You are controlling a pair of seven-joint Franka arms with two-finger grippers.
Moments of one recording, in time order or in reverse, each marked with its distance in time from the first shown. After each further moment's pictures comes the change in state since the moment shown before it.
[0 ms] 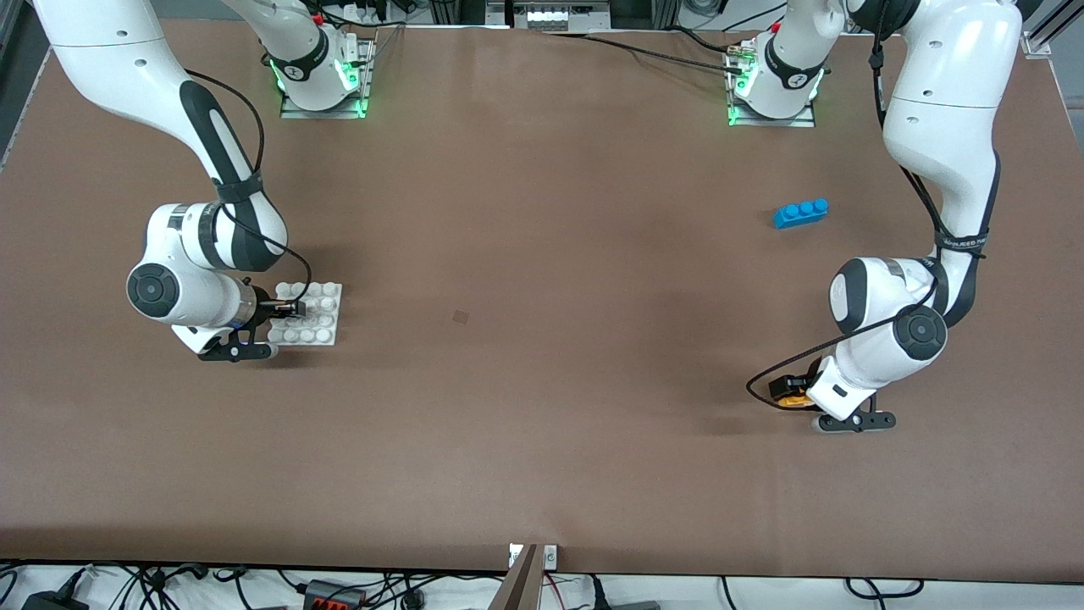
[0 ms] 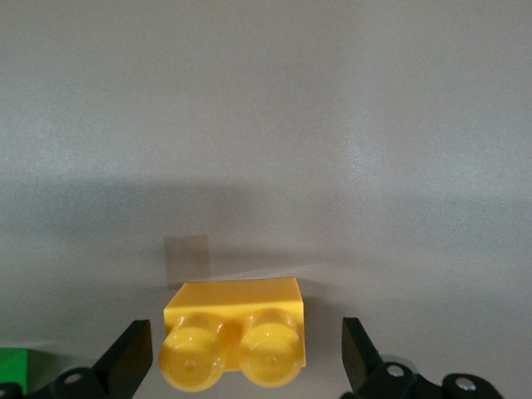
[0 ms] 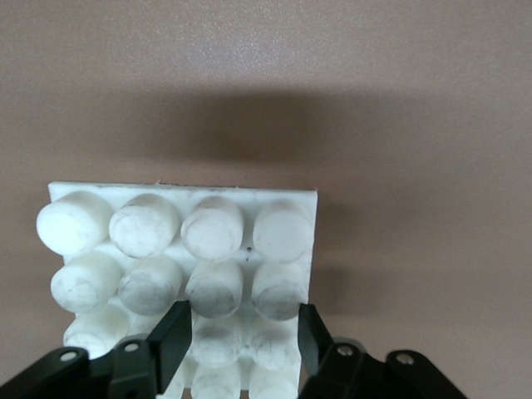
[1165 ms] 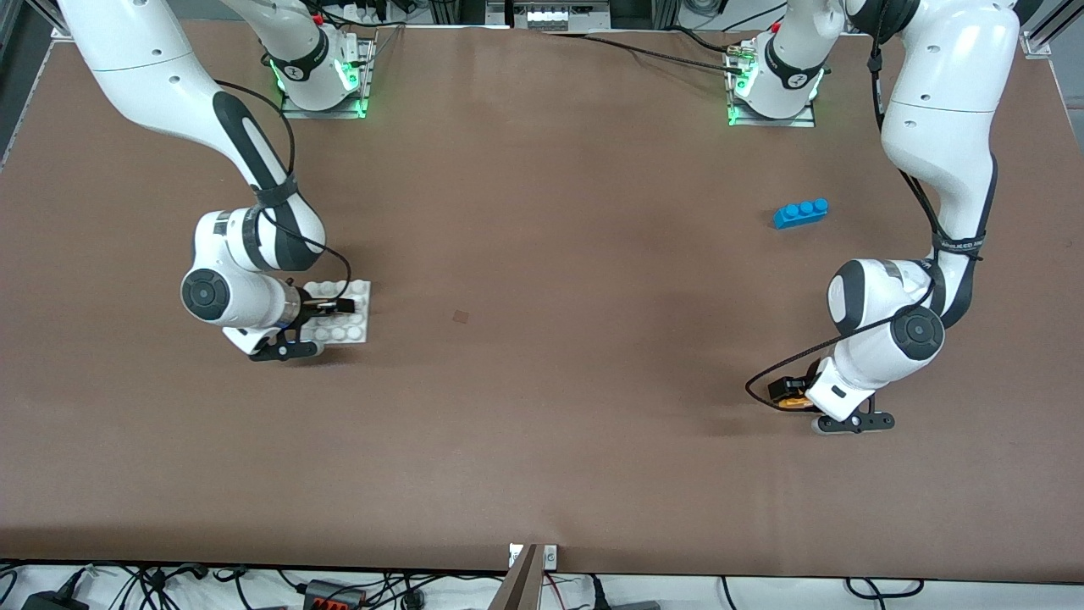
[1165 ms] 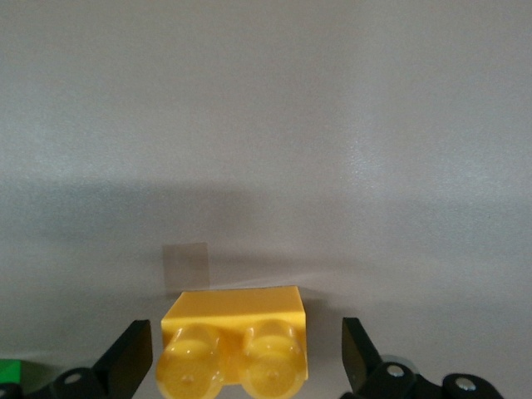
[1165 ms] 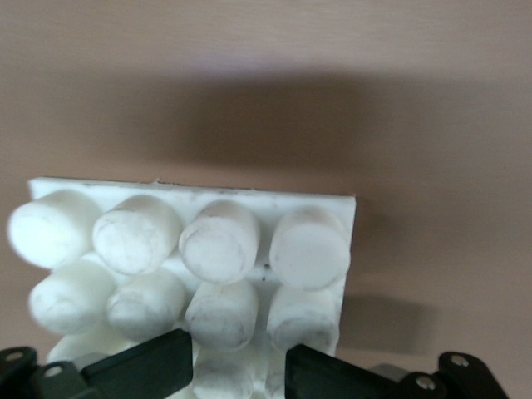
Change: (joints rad) left arm 0.000 0.011 0.000 0.001 0.000 0.022 0.000; right arm 0.014 0.050 0.104 0.001 0.100 0.042 0.007
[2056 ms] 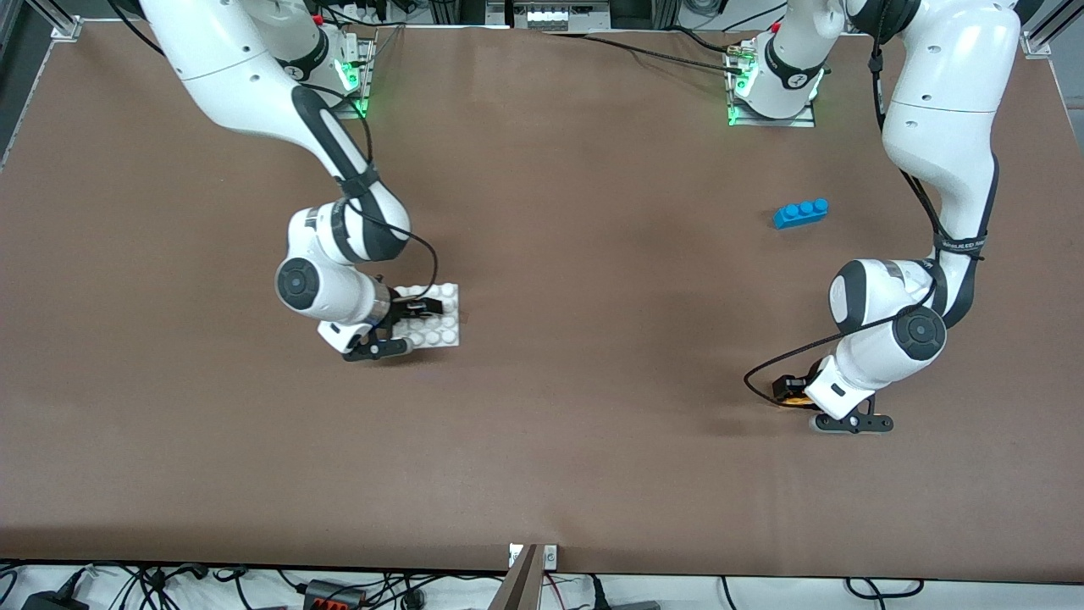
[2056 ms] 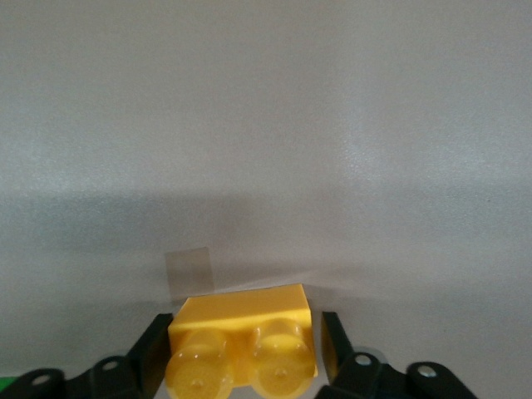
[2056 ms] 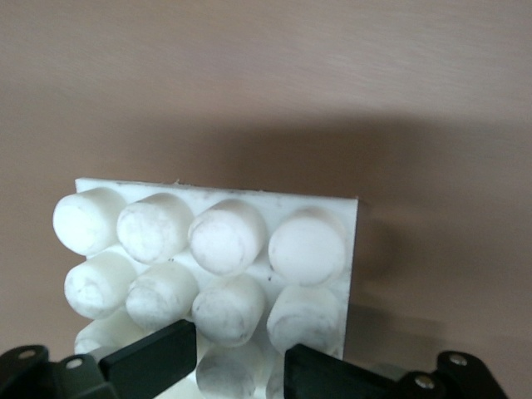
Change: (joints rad) left arm 0.002 0.000 0.003 0.000 0.000 0.002 0.079; right arm 0.250 0.087 0.017 0.119 0.213 0.127 0.061
